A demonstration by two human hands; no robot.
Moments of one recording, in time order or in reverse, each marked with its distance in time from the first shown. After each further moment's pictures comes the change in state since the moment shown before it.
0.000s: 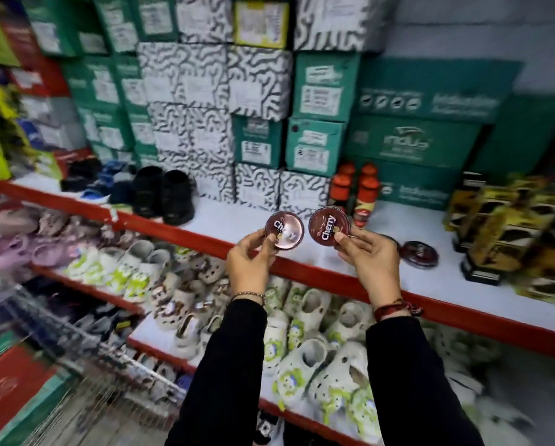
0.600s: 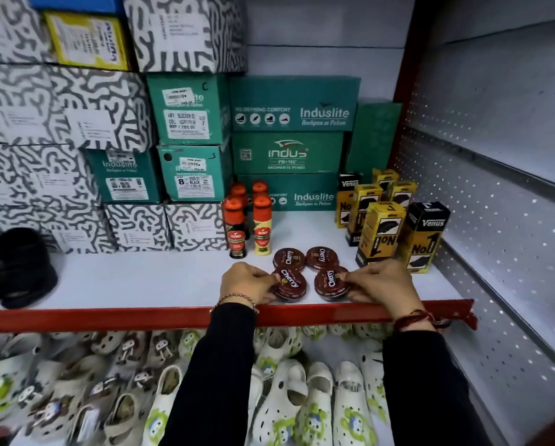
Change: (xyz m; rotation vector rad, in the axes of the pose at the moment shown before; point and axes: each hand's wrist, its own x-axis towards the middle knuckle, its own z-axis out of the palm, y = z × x) left_hand -0.007 -0.022 0.131 0.573 -0.543 -0.235; right_hand 0.005 -0.024 -0.160 -0.399 0.337 0.329
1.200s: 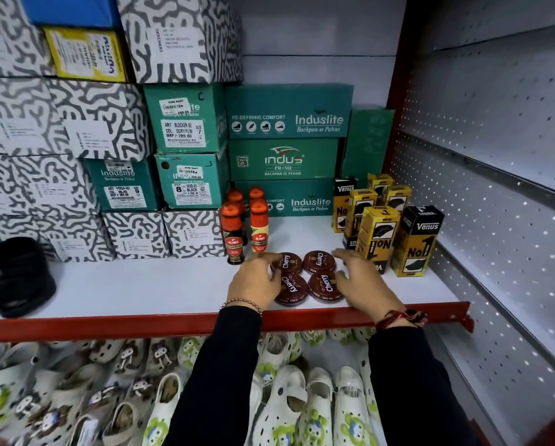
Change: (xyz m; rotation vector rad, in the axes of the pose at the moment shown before) left_hand 0.000 0.014 0.008 0.619 0.041 0.468; right_hand 0.001 -0.012 0.020 -0.602 -0.085 -0.477
